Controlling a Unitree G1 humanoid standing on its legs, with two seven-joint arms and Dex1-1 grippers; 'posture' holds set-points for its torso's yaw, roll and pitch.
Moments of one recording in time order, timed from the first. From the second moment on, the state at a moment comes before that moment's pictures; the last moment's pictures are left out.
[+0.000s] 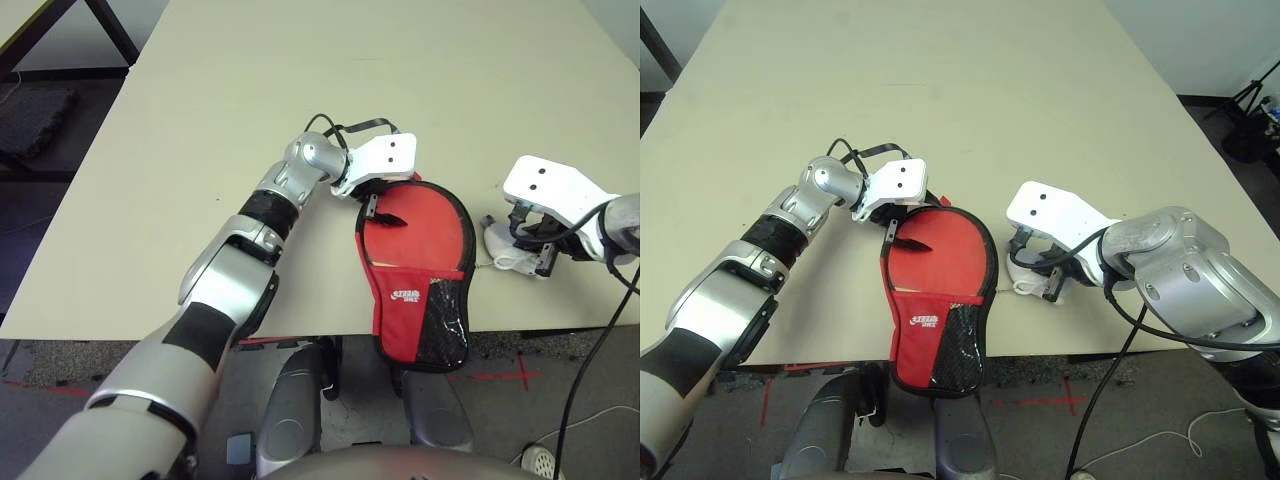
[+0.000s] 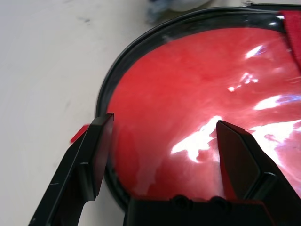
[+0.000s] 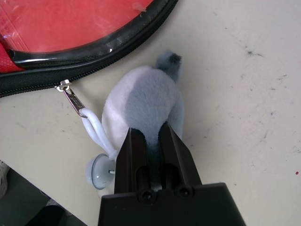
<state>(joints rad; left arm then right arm) -1.18 0.19 -0.40 0.96 0.18 -0.32 -1.27 -0.59 -1.24 0.34 -0.53 0.18 1.17 0.98</state>
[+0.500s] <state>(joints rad) -1.30 0.12 -0.41 1.11 0.23 -0.03 -1.36 -0.59 -1.23 0.34 -0.51 0.18 1.17 0.98</state>
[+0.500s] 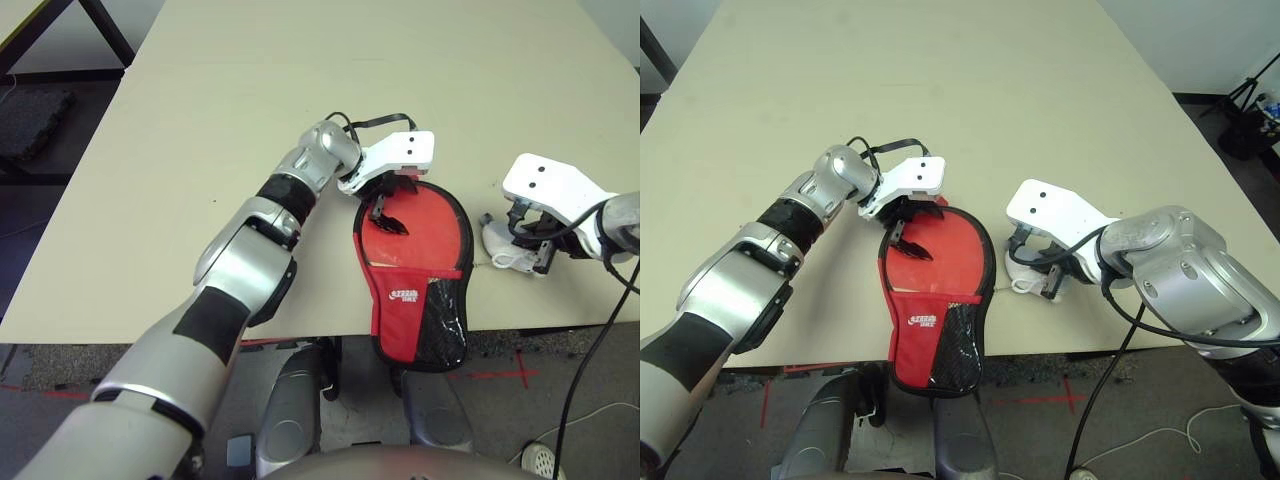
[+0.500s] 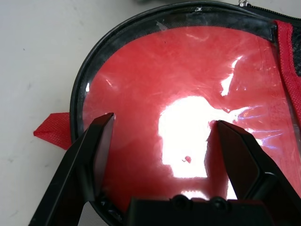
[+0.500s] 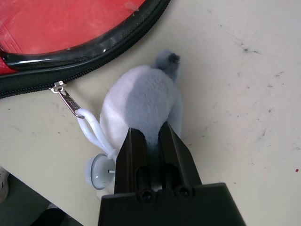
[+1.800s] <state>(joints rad) -1.26 0.06 -0.43 1.03 0.24 0.00 -1.37 0.06 -1.51 -0.10 -0.86 0.42 1.10 1.01</state>
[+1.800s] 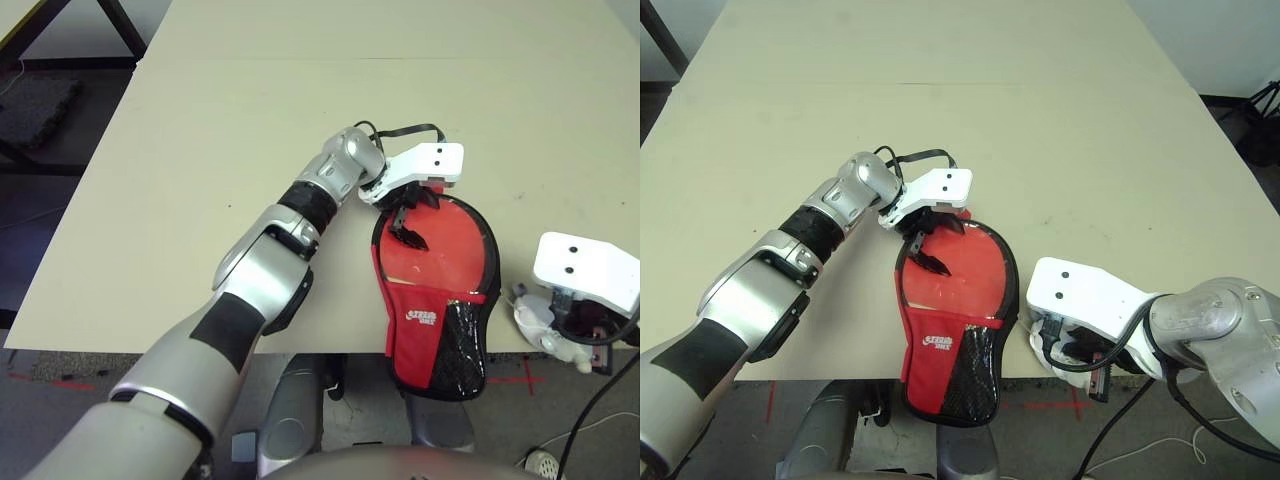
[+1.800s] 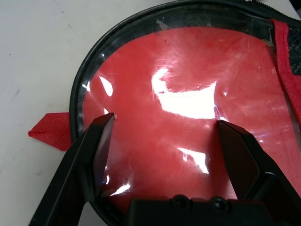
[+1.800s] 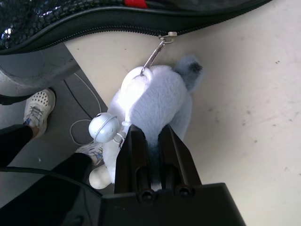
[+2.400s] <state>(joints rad) -1.27 0.03 -0.45 1.06 0.24 -0.01 -1.37 0.26 -1.60 -0.06 -1.01 0.39 1.00 0.98</state>
